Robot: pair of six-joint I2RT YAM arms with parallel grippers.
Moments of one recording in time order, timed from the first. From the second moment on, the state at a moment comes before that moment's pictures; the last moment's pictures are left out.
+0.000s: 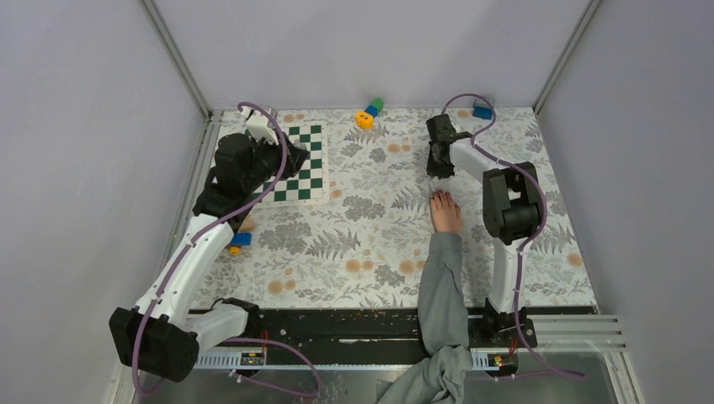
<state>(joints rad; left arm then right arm) -0.27 1.09 1.02 -0.17 0.25 -0.27 0.26 2.10 1.56 -0.57 0.23 0.41</state>
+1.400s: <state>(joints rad) -0.27 1.09 1.03 -0.17 0.25 -0.25 0.30 2.15 1.64 -0.64 0.30 0.37</state>
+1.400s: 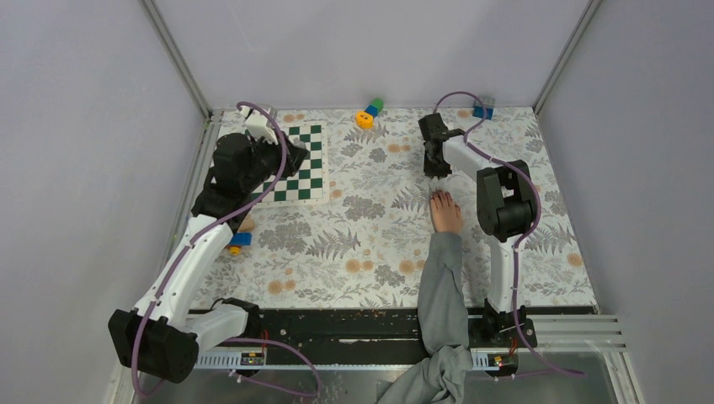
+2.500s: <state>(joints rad) -0.27 1.02 1.01 -0.16 0.24 -0.25 0.29 2.07 1.47 -0.55 0.28 0.36</state>
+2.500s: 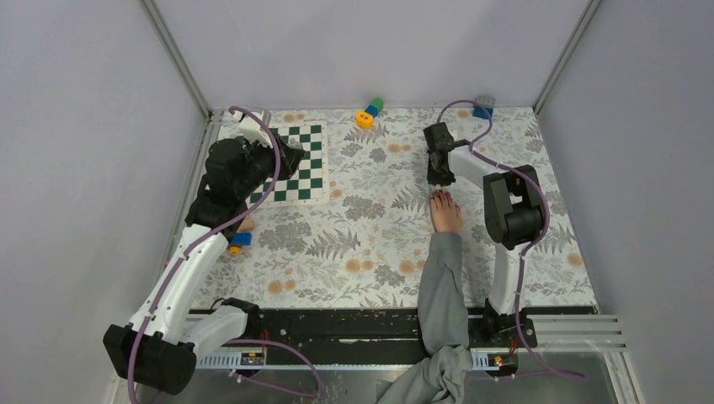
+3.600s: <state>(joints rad) -0.27 0.99 1.00 -0.16 0.25 -0.26 0.22 1.97 1.36 -0.37 0.11 0.42</state>
